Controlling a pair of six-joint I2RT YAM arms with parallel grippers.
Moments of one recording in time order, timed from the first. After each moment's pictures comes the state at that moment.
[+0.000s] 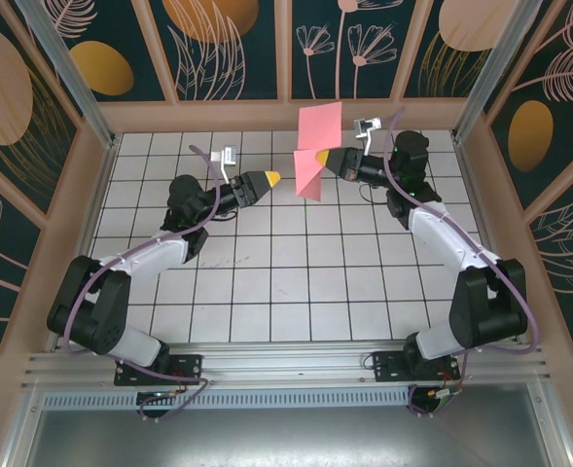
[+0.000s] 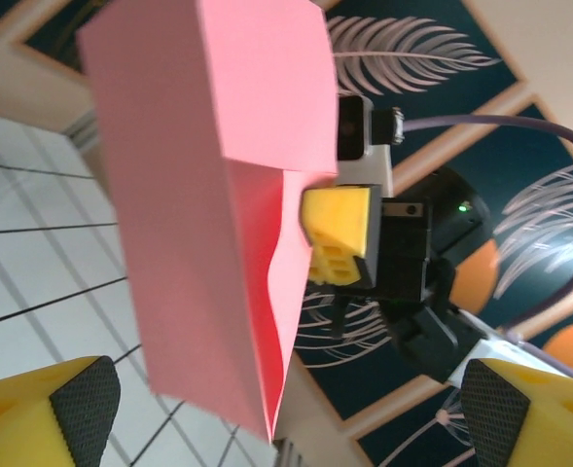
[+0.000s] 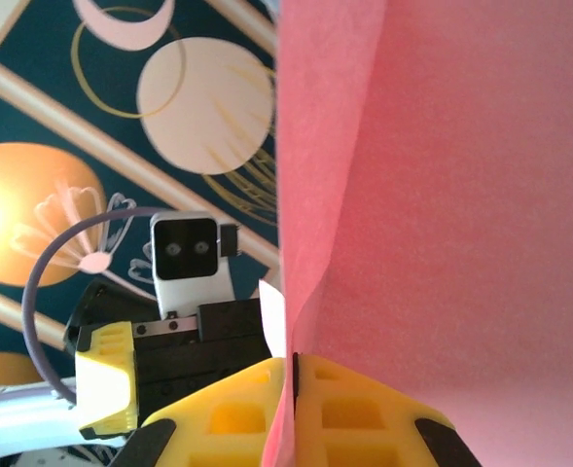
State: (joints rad) left arm -0.44 1.51 0.82 0.92 0.78 -1.13; right arm 0.28 1.46 1.09 0.35 -0.97 0.84
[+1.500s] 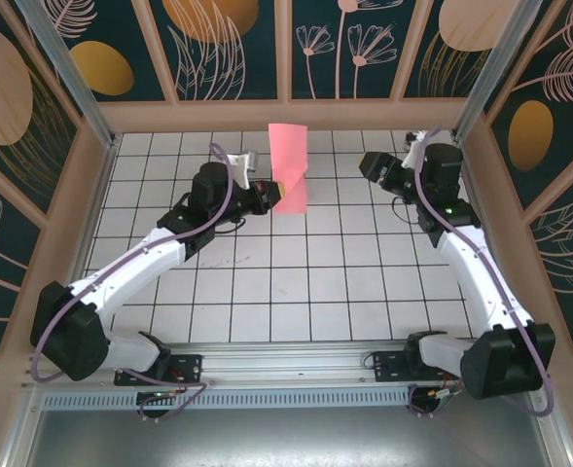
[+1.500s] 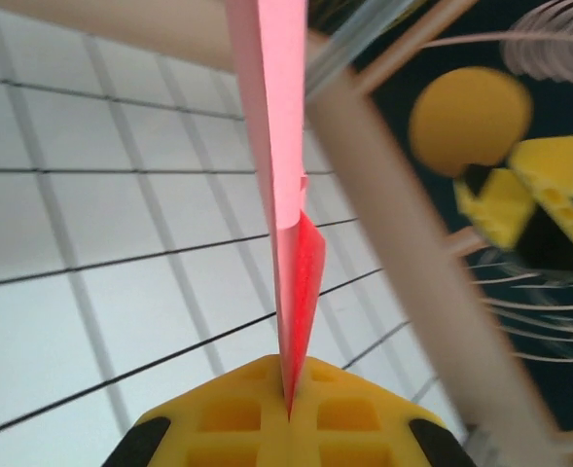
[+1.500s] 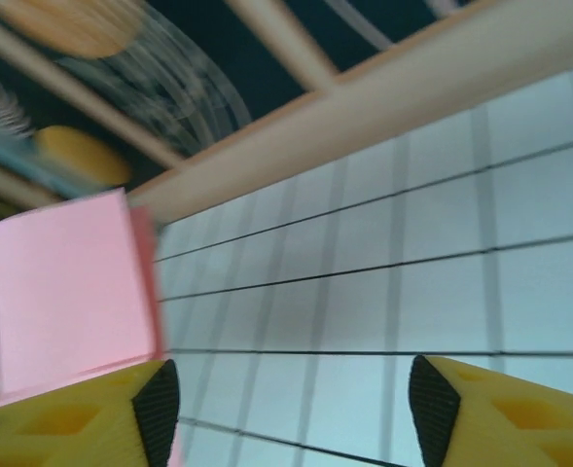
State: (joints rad) left arm -0.64 1.36 1.07 -0.11 0.22 -0.68; right arm 0.15 1.16 1.04 -0.27 -0.36 0.55
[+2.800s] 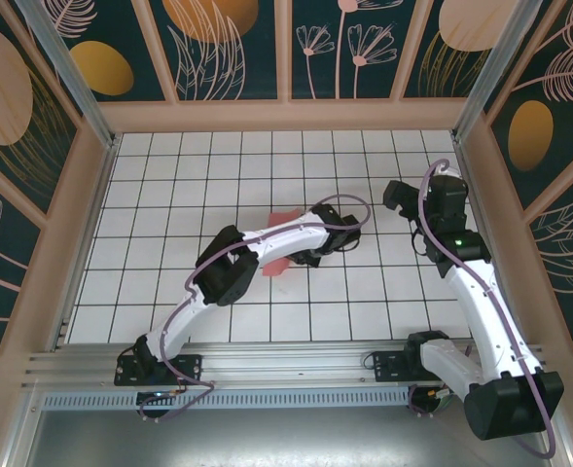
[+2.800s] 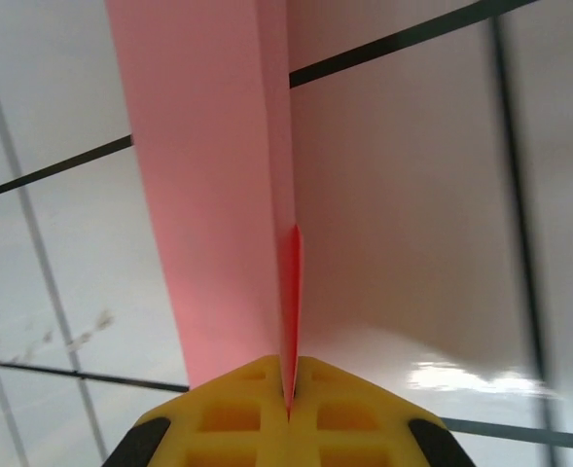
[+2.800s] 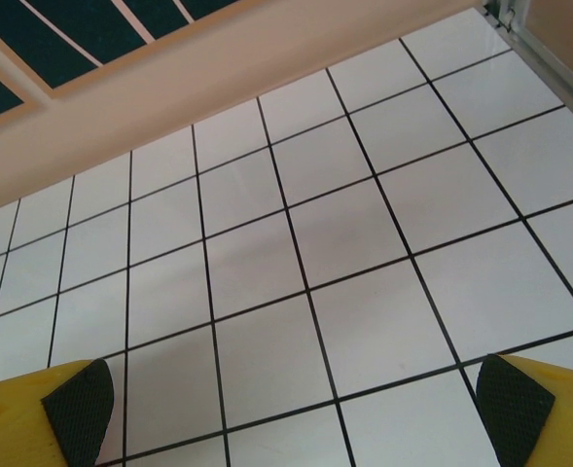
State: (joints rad) left arm -1.00 2.42 2.07 -1.39 -0.45 -0.80; right arm 0.14 0.96 0.90 -0.47 0.10 0.41
